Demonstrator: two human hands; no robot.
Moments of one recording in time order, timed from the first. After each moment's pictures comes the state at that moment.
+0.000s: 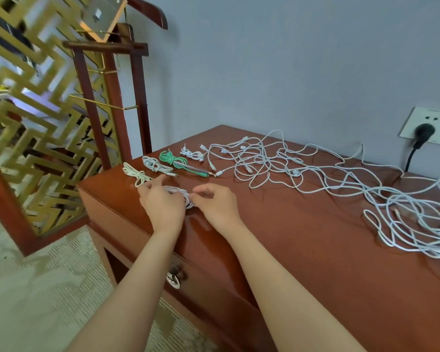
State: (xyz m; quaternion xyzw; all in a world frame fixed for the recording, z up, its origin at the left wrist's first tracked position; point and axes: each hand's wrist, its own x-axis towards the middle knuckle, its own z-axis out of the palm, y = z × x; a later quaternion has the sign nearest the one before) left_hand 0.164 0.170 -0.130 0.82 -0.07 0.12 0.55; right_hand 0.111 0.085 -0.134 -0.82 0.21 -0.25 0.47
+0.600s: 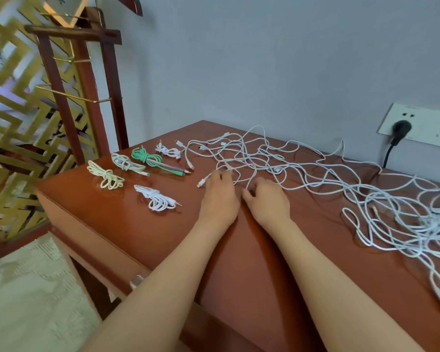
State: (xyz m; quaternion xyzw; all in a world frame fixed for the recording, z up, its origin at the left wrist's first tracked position) left_hand 0.119 0.057 -0.136 0.85 -0.39 0.05 0.35; right_hand 0.053 -0.028 -0.129 -0.91 0.35 -0.21 0.10
